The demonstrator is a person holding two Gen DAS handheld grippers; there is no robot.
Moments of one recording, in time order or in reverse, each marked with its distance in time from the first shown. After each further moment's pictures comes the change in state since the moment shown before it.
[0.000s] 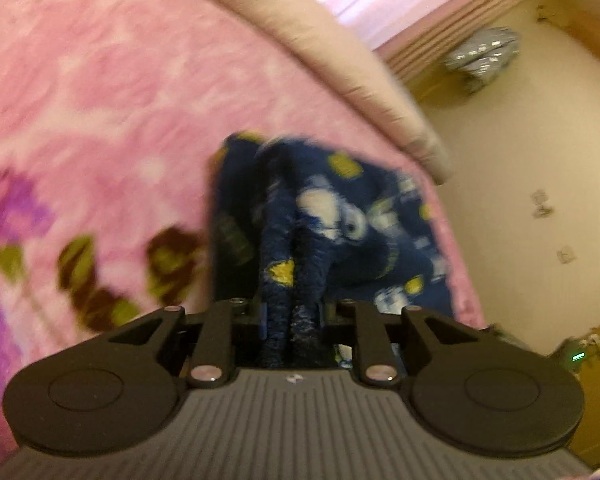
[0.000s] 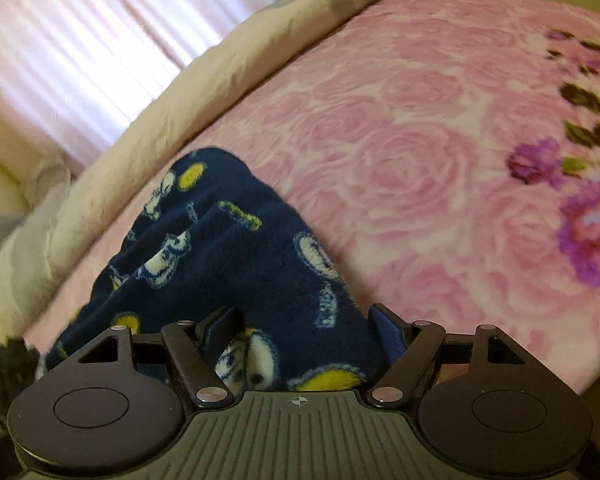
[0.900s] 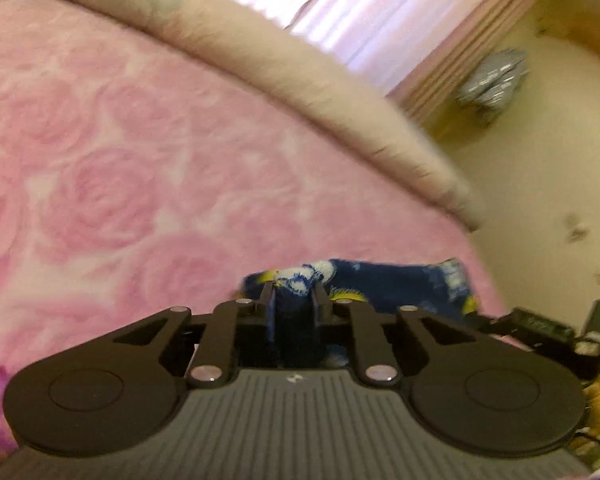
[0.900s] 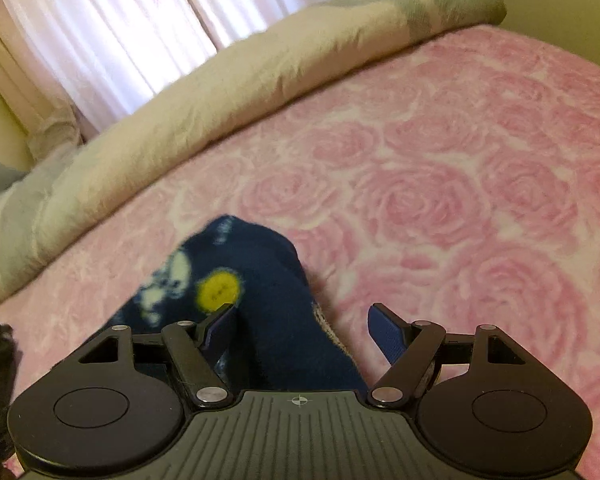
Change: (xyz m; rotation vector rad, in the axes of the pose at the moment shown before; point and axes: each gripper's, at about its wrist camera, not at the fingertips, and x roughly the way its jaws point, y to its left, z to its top) left arm 0.041 -0.004 0.076 0.130 -0.192 0.094; right arm 0.103 0.047 0.097 -0.167 0.044 0.001
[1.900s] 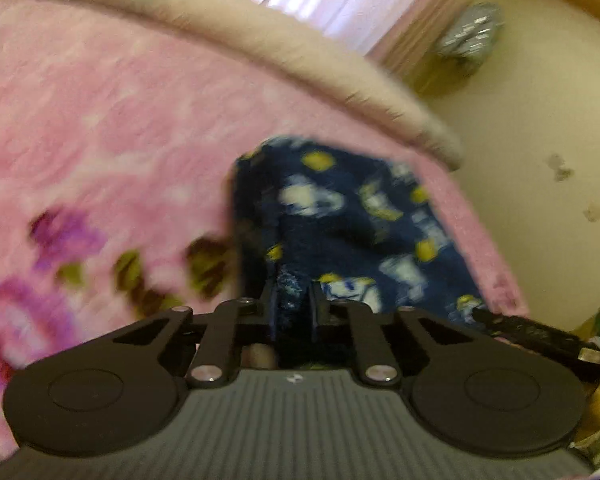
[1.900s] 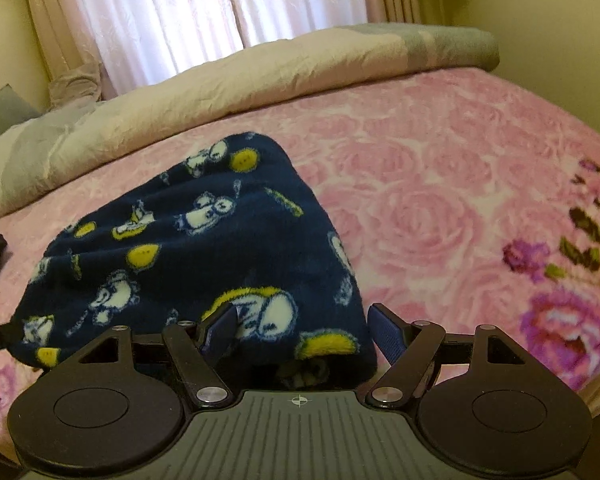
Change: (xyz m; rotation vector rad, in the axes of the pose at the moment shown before) left arm -0.114 -0.021 -0.076 0.086 0.122 0.000; right arm -0.119 -0.018 -0.130 -0.204 -0.064 -0.062
